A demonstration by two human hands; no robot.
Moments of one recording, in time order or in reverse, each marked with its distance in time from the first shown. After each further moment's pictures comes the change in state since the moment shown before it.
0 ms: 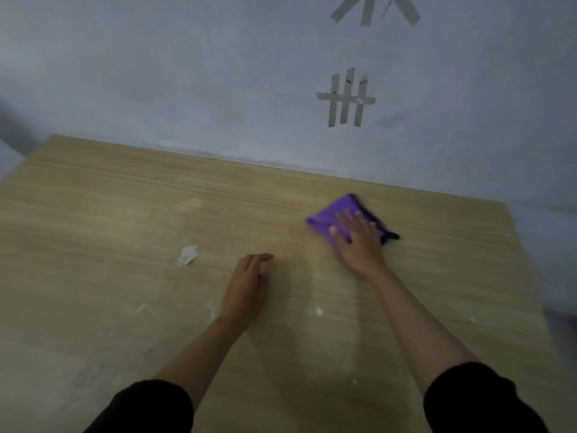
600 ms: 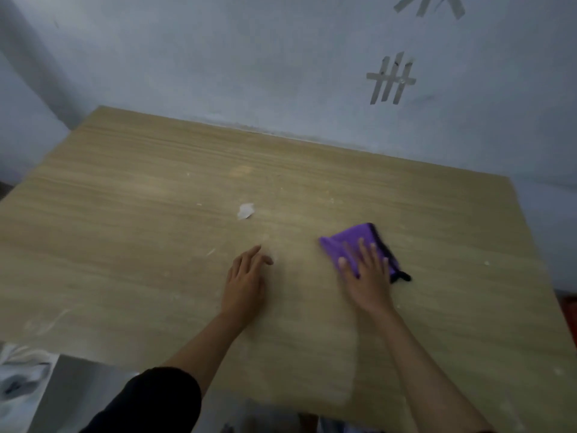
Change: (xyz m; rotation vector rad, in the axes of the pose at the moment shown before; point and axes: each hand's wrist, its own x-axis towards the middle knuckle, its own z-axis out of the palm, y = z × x) left_hand -0.124 -0.068 -0.078 0.166 -0.055 -0.025; right_hand -0.179 -0.081 0.071 -0.170 0.057 0.136
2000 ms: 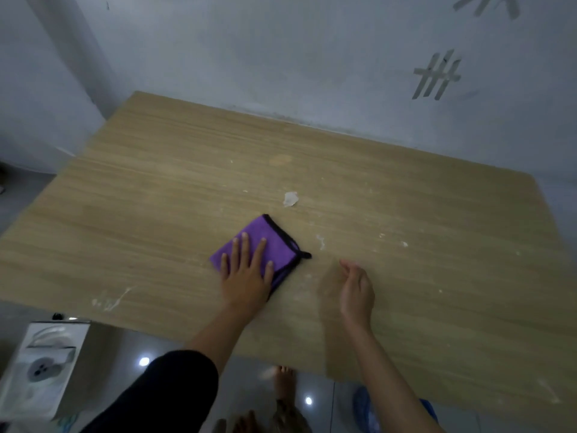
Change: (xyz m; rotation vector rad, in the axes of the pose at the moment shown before) left_hand -0.025 -0.085 -0.032 0.276 0.027 -0.198; right_hand -0.074 -0.144 0.042 0.771 0.260 0.452
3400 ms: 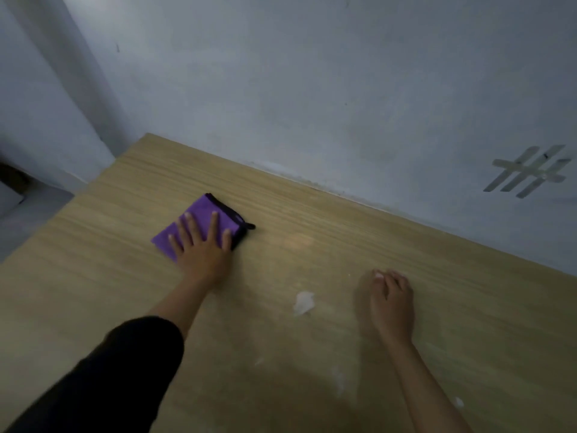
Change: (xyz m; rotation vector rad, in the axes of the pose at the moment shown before) left_hand 0.263 -0.064 -0.034 -0.021 -0.016 -0.441; right_hand 0.220 -0.065 0.081 -0.473 -0.066 -0.341
